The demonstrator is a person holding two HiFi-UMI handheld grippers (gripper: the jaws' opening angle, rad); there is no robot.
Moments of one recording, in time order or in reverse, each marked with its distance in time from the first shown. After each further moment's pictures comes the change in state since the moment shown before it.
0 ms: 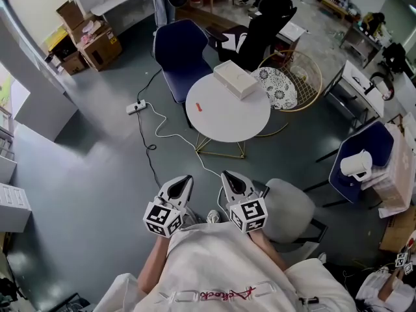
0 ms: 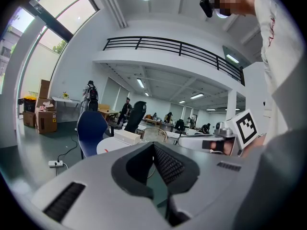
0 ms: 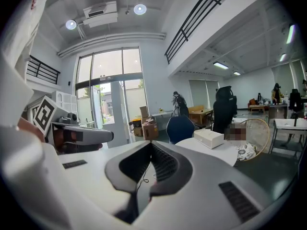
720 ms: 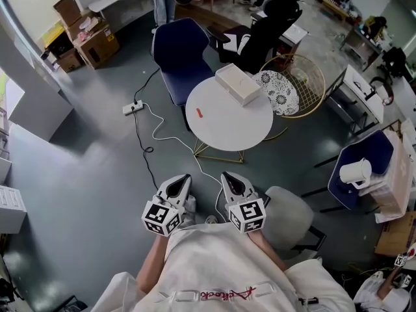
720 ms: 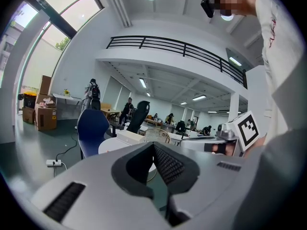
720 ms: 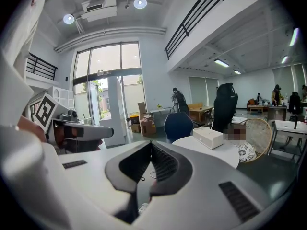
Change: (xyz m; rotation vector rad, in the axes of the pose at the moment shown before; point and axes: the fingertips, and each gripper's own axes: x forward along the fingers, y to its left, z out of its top) left arm 0.034 0.051 0.001 -0.034 -0.005 0.002; right arm 0.053 -0.020 -0.006 -0.012 0.054 -0.019
